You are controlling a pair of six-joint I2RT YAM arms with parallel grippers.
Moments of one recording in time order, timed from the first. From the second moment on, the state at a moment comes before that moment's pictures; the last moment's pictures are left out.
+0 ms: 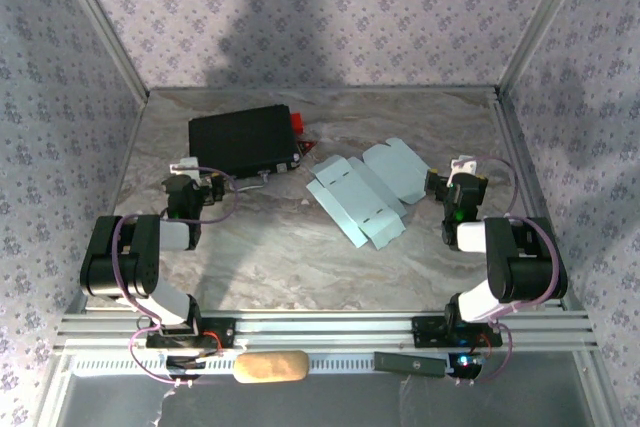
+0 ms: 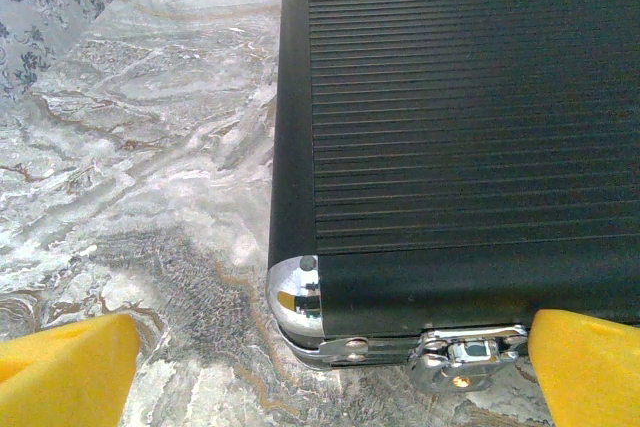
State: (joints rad) left arm 0.00 1.54 0.38 0.73 -0.14 -0.04; right arm 0.00 1.51 0.37 0.76 0.24 0.01
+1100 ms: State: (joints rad) left arm -0.84 1.49 0.63 0.02 -0.02 -1.13; right arm 0.26 1.06 0.70 -0.52 -0.16 0.66
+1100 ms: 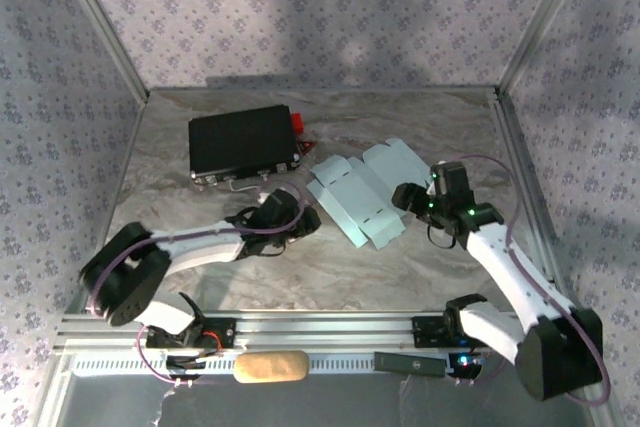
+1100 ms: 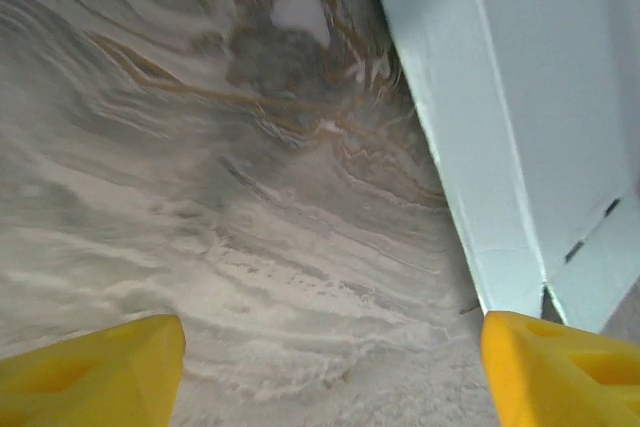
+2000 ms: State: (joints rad) left arm -0.92 1.78 0.76 0.42 0.00 -1.29; right arm 0.15 1.45 0.72 -0.38 -0.34 0.58
